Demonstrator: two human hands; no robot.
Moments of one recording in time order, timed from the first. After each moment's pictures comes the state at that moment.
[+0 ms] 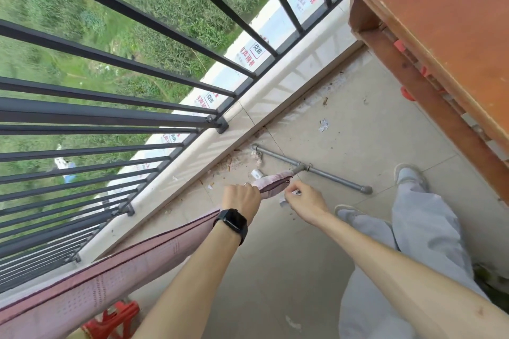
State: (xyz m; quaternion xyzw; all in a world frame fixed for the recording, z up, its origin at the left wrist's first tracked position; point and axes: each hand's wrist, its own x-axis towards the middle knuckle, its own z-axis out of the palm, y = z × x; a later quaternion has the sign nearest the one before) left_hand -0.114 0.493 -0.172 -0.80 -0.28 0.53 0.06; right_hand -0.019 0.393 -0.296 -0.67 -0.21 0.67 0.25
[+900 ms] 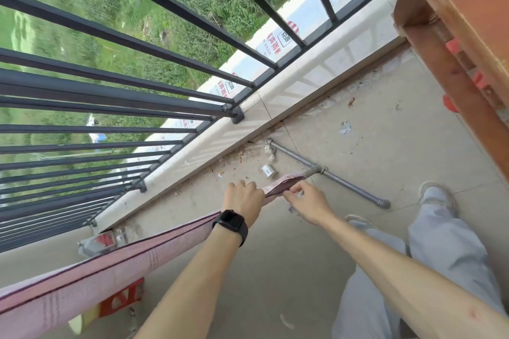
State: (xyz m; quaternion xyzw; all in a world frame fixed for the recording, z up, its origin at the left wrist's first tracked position) left_hand -0.131 0.499 -0.235 -0.78 -0.38 0.49 0.05; right_hand -0.020 0.416 -0.361 -0.63 -0.28 0.68 0.23
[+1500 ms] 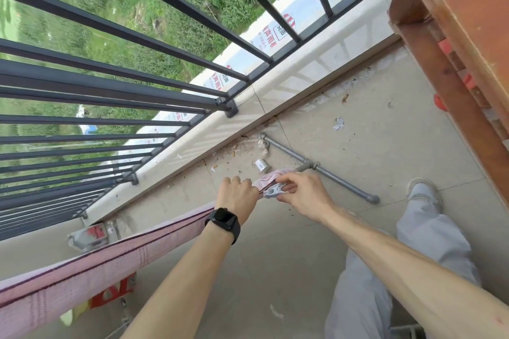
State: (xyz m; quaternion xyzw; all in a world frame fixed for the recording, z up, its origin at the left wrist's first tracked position) left_hand -0.128 0.497 -0.230 -0.80 -0.33 0.49 0.06; right_hand 0.007 0.421 -0.344 -0.58 -0.38 0.64 0.32
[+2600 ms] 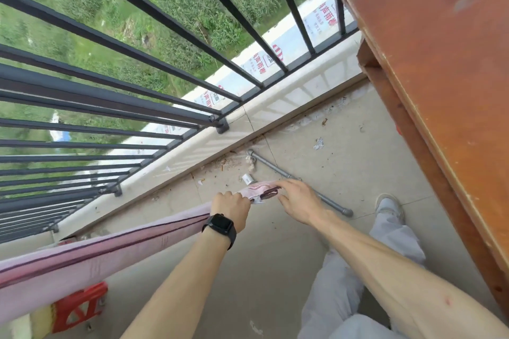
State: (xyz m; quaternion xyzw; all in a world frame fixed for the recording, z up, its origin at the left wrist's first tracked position) left_hand -0.098 0.484 -0.179 -0.76 -0.38 0.53 0.00; right_hand 0.051 0.421 -0.293 -0.61 -0.54 0.55 0.18
